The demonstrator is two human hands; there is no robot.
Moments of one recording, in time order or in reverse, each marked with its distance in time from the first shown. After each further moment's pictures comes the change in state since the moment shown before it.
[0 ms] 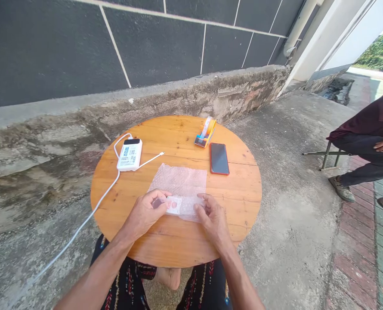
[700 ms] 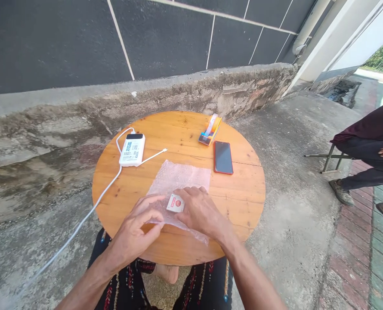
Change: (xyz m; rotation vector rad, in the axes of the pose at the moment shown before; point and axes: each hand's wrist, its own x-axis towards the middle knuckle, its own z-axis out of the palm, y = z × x) left_hand -0.044 0.002 -0.021 0.222 0.027 0.376; right_hand 0.033 -0.073 0.013 -0.776 -0.482 -0.451
